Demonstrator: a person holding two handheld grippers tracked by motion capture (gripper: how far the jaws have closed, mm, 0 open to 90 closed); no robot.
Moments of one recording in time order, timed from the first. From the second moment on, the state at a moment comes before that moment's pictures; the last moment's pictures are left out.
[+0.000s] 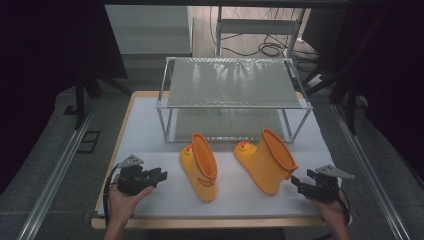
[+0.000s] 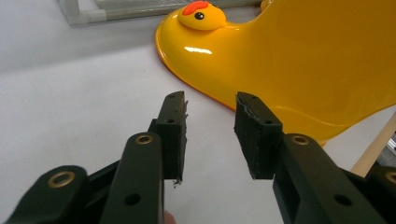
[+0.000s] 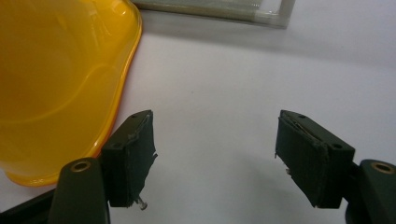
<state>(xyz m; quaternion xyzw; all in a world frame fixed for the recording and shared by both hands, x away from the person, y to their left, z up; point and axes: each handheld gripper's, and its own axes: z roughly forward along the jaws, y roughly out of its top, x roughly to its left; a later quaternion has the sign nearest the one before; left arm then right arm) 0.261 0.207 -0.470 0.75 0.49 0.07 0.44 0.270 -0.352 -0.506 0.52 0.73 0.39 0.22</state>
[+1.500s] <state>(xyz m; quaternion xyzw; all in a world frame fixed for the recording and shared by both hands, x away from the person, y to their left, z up) 0.210 0.066 -0.488 0.80 0.39 0.07 0.44 0.269 -0.353 -0.516 0.53 0.73 0.37 0.22</state>
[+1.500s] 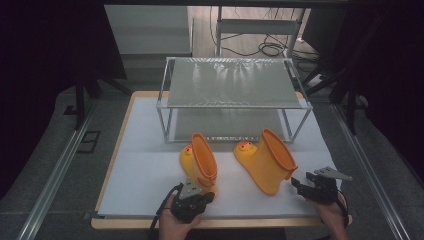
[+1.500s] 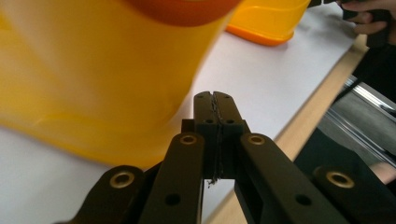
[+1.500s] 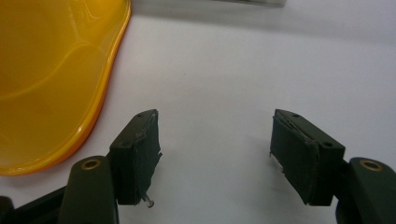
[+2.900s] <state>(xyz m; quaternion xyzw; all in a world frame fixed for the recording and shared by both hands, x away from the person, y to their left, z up) 0.204 0.193 -0.500 0.74 0.46 0.09 0.48 0.276 -0.356 -0.514 0.53 0.72 0.38 0.22</state>
